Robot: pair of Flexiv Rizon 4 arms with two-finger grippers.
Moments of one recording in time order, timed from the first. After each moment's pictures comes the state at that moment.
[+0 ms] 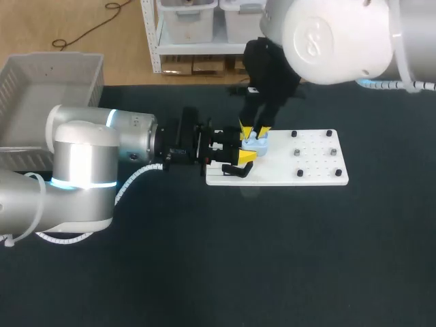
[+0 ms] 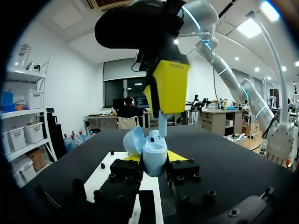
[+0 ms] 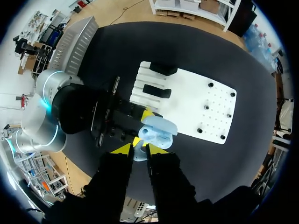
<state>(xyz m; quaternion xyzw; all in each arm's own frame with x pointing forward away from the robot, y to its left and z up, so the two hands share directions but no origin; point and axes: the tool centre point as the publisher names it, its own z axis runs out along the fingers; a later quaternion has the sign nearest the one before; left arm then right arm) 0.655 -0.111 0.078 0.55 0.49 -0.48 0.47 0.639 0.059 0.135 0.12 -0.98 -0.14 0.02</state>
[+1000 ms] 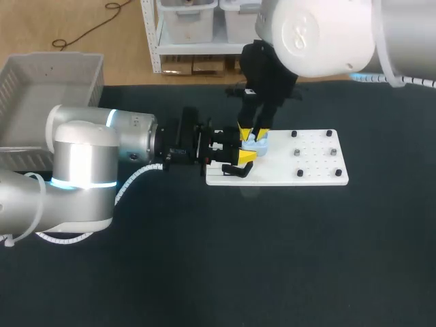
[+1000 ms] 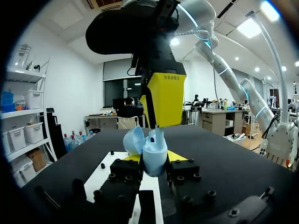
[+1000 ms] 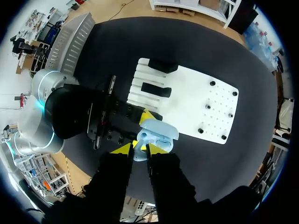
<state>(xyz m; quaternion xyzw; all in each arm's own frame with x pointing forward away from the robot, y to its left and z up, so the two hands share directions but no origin) 0.655 -0.111 0.078 0.55 0.49 -0.48 0.47 0.641 0.062 0.127 0.12 -0.98 -0.13 0.04</state>
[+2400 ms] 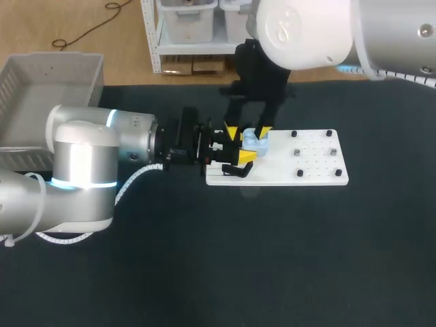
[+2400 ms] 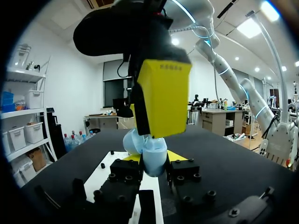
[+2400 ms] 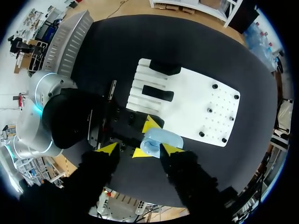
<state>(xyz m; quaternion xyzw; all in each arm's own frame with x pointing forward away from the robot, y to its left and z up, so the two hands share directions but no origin) 0.655 -0.111 0.077 0.55 0.49 -0.48 0.47 0.649 0.070 0.126 0.12 -0.98 -0.12 0.05</state>
